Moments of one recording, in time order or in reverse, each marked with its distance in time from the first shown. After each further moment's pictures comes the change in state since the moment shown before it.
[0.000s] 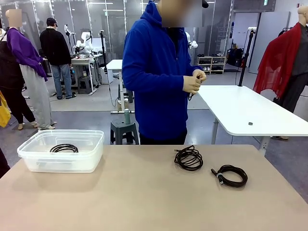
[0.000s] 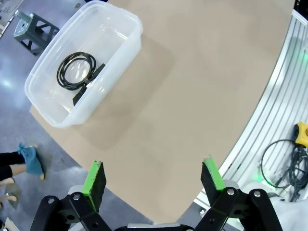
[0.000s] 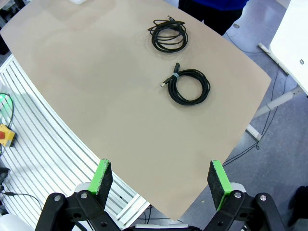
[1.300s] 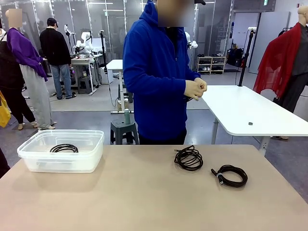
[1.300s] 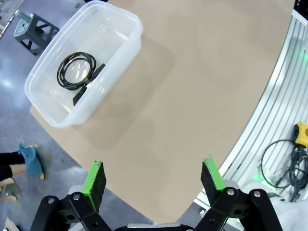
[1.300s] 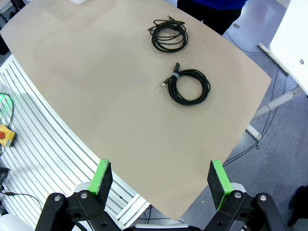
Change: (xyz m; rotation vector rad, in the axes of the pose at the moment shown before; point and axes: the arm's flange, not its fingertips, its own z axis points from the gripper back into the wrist) left arm 0.000 0.000 0.000 0.000 0.000 0.000; right arm 0.000 0.000 0.000 0.000 0.000 0.000
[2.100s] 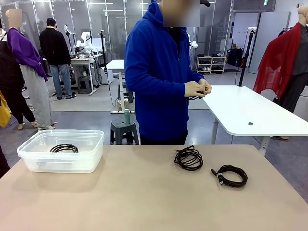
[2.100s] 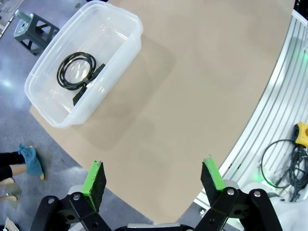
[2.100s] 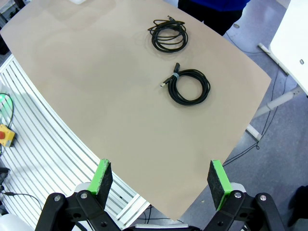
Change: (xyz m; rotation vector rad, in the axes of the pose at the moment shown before) left arm 0.000 0.000 0.000 0.000 0.000 0.000; right arm 0.000 0.000 0.000 0.000 0.000 0.000
